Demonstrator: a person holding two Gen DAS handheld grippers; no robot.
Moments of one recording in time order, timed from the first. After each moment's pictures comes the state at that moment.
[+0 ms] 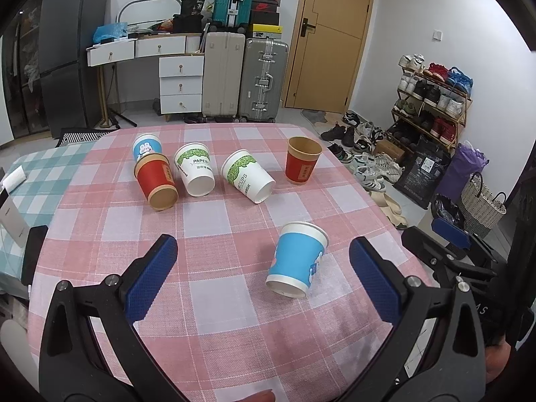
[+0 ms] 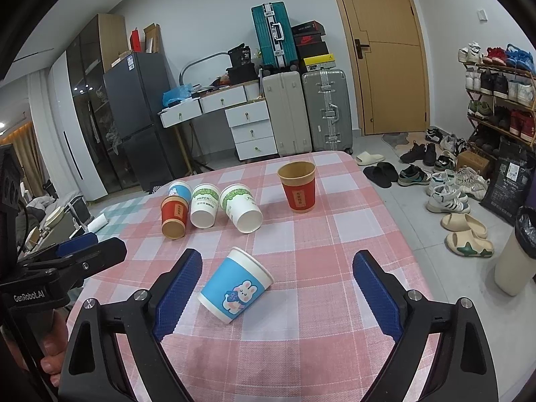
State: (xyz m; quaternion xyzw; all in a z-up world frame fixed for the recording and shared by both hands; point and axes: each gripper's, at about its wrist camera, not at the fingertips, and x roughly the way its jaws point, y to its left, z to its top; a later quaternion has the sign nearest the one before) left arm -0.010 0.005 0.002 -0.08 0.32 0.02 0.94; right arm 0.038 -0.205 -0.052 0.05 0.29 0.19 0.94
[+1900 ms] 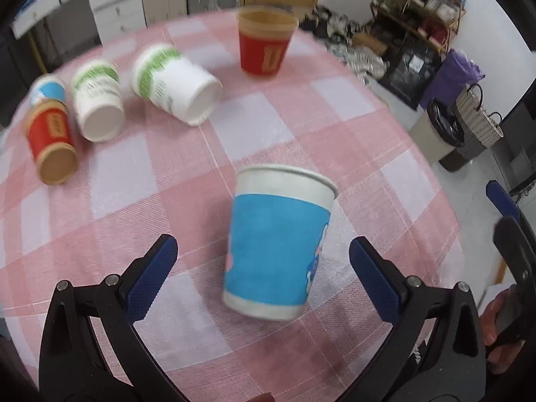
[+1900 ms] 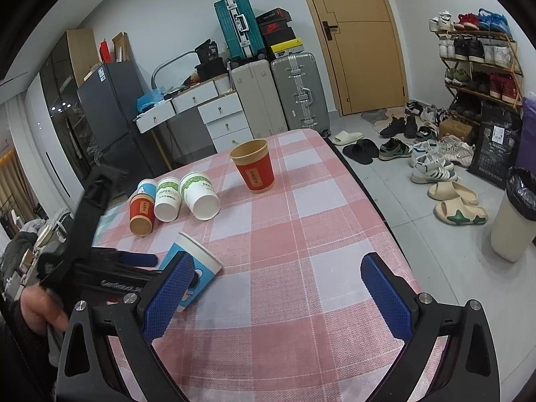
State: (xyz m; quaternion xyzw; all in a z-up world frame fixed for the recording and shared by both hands) left arm 0.142 -0.037 -0.115 -0.03 0.55 -0.09 0.83; right arm 0.057 -0.254 -0.098 0.09 0.32 0.15 0.93
